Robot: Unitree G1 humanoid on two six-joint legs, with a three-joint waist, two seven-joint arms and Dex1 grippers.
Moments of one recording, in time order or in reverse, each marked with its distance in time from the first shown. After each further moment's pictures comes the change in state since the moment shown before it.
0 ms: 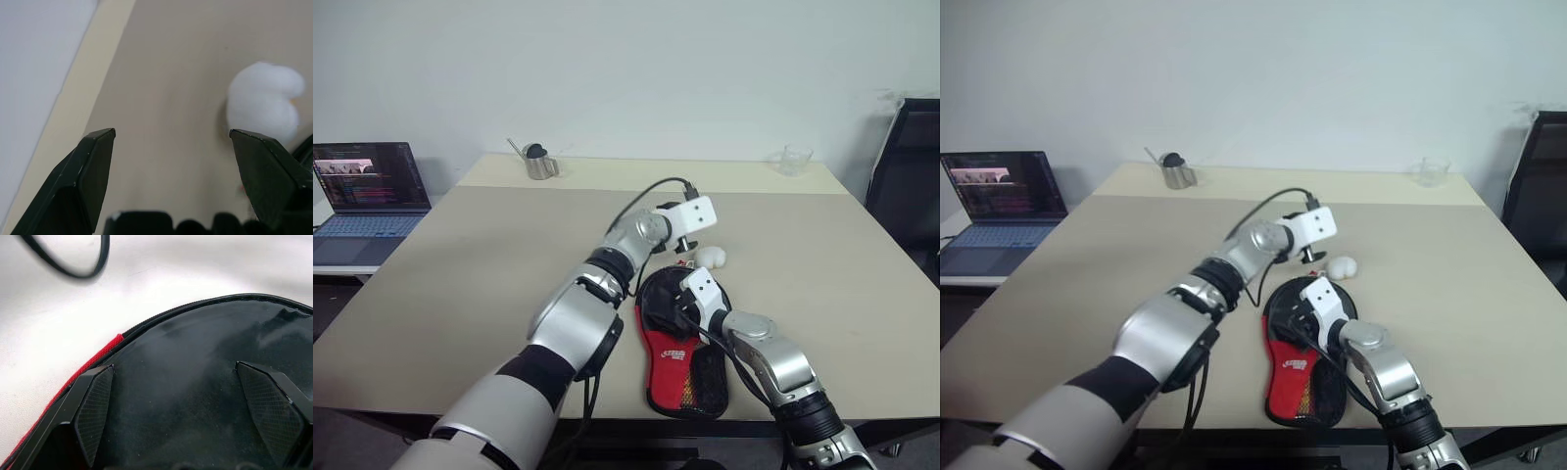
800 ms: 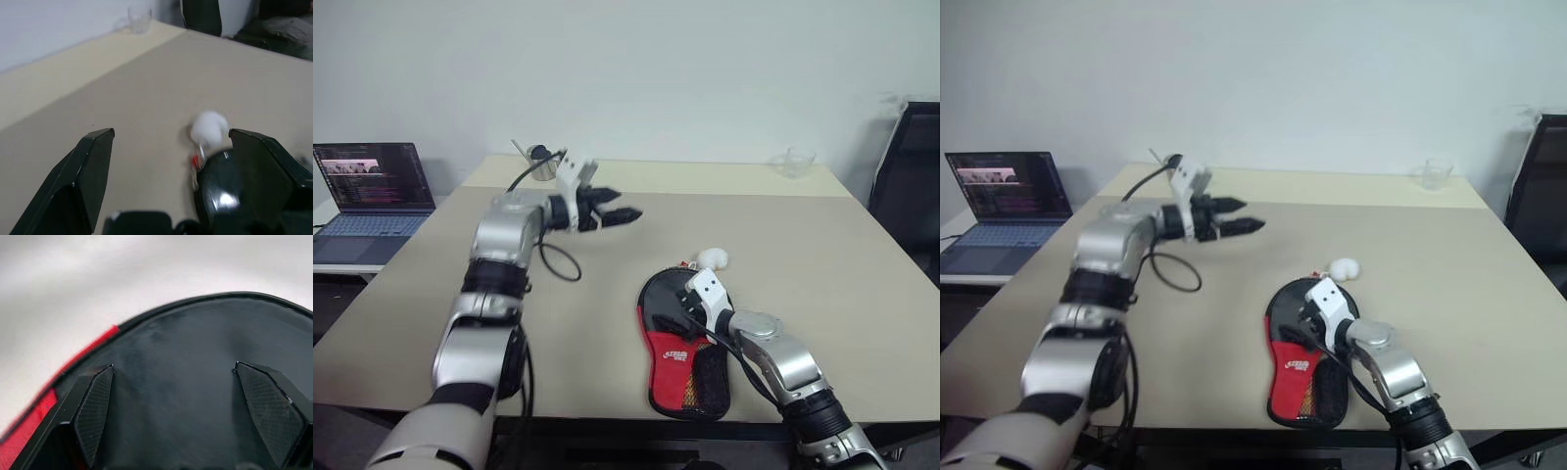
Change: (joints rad) left arm 0.438 0.395 0.312 -0.852 -0.544 0.658 -0.536; right arm -0.012 -0.074 -0.021 0.030 0.004 -0.041 0.054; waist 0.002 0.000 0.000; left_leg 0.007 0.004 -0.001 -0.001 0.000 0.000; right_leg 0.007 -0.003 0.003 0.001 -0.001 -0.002
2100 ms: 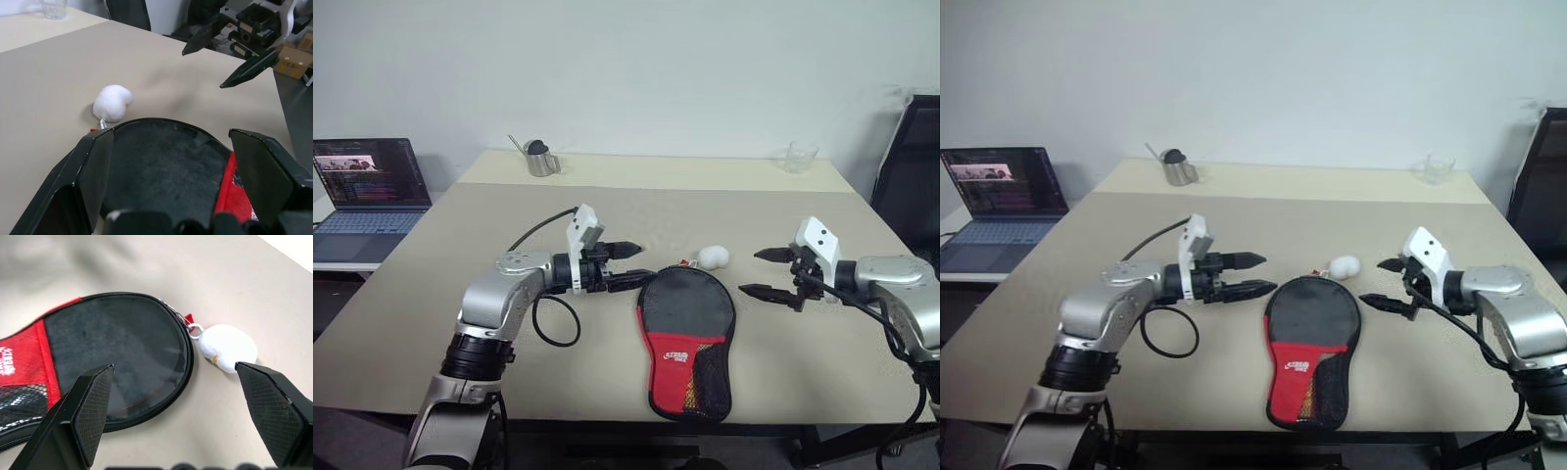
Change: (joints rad) left arm 0.319 -0.001 -0.100 -0.449 -0.278 0.080 0.026; right arm -0.079 -0.571 -0.218 -0.134 0.231 0.040 0.420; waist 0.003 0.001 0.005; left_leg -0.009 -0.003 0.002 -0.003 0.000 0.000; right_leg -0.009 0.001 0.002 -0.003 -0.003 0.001
